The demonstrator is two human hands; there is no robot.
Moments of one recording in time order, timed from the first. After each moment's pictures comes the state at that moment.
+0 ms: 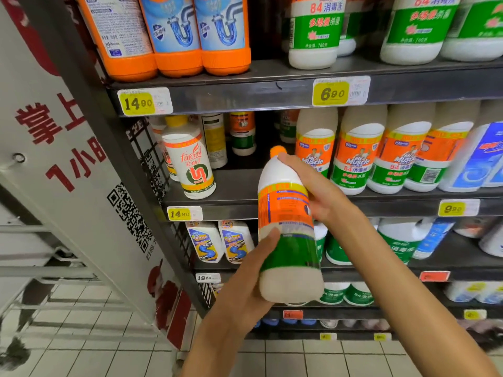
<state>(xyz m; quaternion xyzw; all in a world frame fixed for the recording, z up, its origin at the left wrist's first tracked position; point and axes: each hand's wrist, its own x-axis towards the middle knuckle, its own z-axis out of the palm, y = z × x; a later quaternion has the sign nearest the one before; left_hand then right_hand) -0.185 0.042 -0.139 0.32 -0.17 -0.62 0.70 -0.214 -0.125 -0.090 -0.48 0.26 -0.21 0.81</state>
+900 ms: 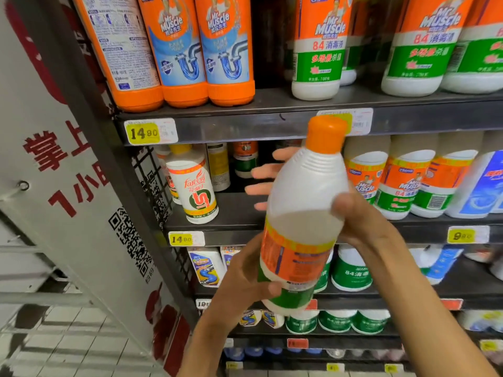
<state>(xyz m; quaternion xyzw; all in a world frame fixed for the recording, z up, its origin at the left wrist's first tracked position) -0.130 0.021 -0.163 0.48 -0.49 -0.39 0.62 -0.252 -0.106 -0.045 -0.66 -0.06 -0.25 0.71</state>
